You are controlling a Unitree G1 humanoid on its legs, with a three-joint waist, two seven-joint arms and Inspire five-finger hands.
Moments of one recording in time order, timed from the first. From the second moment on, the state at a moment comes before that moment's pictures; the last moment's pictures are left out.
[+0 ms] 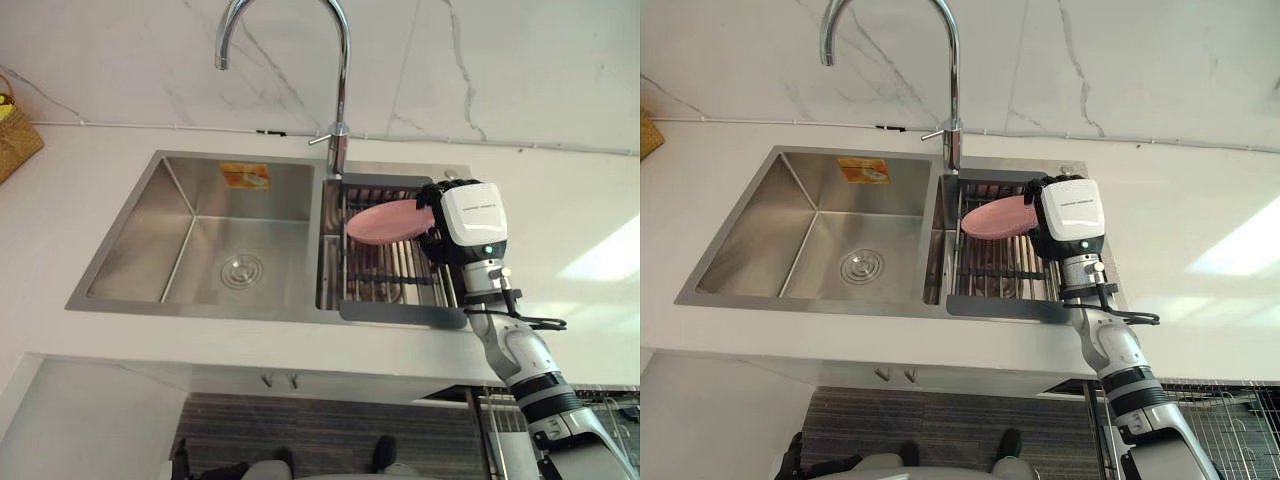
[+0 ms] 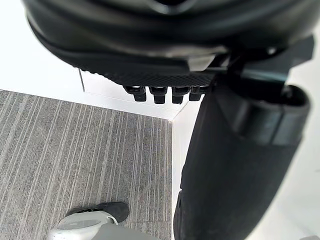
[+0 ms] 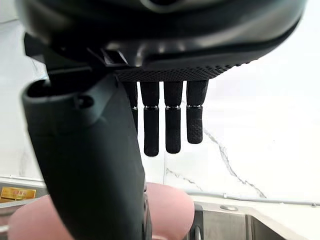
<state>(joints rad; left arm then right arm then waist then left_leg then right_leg) 0.30 0.13 0.17 0.94 0.12 -0.21 0.26 -0.31 -0.50 0.19 0.25 -1.08 0.01 -0.57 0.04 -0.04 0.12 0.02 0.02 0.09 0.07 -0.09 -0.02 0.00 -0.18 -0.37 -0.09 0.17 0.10</state>
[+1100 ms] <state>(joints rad) 0.29 0.14 0.15 0.90 0.12 -0.15 0.25 -0.30 -0.47 0.28 0.31 -1.04 -0.05 -0.35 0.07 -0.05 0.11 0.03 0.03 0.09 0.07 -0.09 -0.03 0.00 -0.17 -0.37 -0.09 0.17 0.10</state>
